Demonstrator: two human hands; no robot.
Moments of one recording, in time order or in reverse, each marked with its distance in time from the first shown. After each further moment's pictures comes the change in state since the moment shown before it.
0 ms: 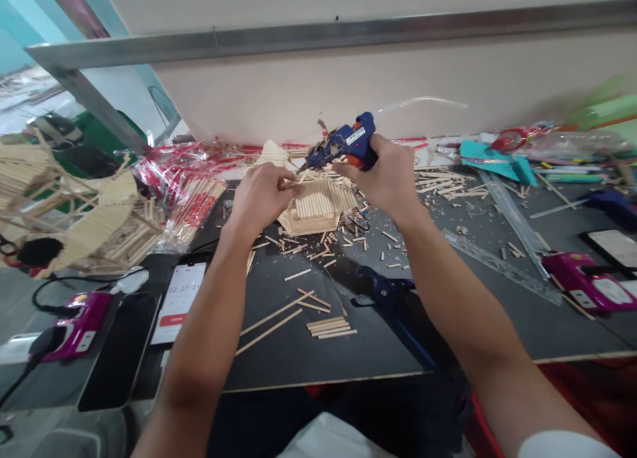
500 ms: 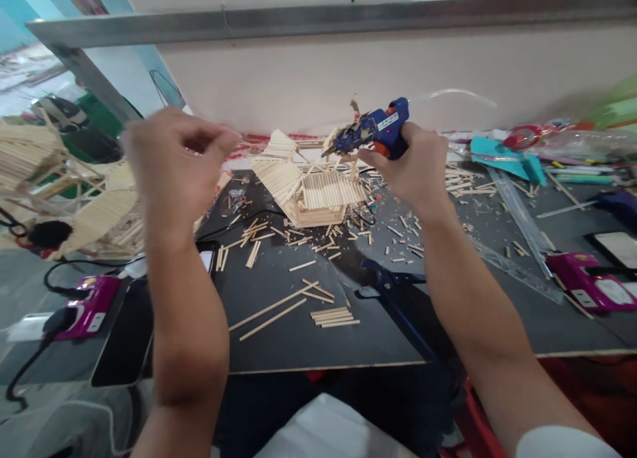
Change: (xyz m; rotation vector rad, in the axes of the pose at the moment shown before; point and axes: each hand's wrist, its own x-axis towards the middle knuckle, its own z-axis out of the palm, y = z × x) left_hand -0.032 -0.013 -0.079 0.081 0.539 -0.031; right_hand -0.001 0.012 -0.016 -0.042 0.036 0.058
